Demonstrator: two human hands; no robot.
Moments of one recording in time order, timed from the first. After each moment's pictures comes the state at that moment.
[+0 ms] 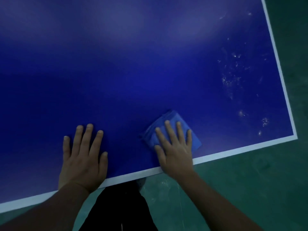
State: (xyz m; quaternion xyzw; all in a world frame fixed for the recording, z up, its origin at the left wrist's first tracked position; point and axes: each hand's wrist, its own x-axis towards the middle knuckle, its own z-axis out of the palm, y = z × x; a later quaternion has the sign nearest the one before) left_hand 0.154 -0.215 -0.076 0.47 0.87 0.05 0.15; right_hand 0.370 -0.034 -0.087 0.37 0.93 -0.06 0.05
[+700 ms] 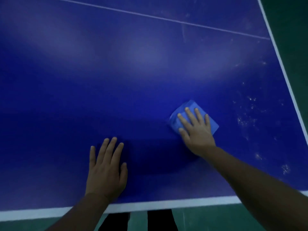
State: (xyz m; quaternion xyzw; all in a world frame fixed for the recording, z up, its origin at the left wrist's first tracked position) left_hand 0.149 -0.182 -0.065 0.42 0.89 0.11 0.12; right_hand 0.294 0.131 -0.079 0.27 0.96 -0.05 0.09
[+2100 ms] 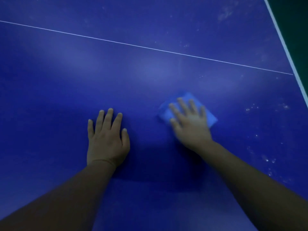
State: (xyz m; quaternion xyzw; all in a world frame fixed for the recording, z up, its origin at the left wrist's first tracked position) left_hand 0.019 0.078 -0.089 0.29 0.94 0.14 0.07; right_hand 0.142 0.320 -0.097 0.24 0.97 -0.04 0.00
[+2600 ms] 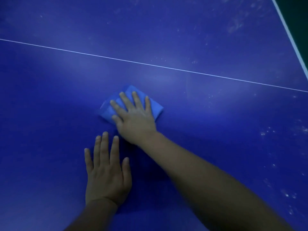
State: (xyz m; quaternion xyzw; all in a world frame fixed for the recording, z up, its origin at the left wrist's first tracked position) left_hand 0.019 0.082 -0.088 0.27 0.95 0.17 0.01; right_hand -0.044 0.245 -0.095 0.12 0.99 -0.09 0.00
